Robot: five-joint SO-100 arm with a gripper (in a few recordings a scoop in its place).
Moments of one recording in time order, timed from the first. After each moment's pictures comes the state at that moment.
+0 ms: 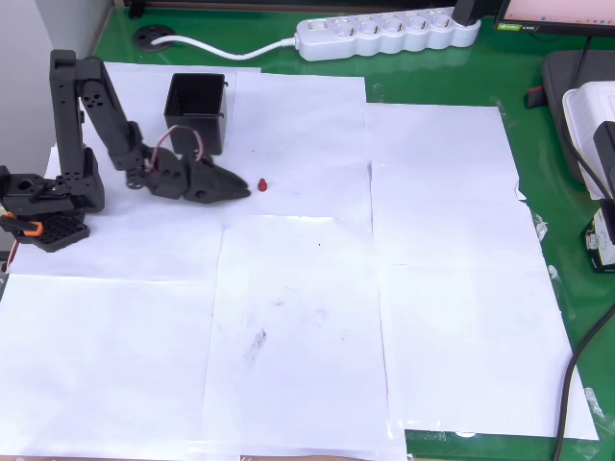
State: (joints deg) arm -10.3 98.6 12.7 -59.2 -97.4
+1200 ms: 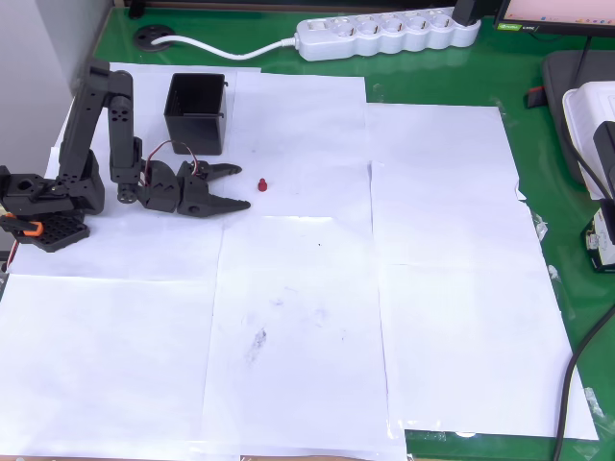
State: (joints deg) arm -6.2 112.7 18.1 -72.4 -87.4
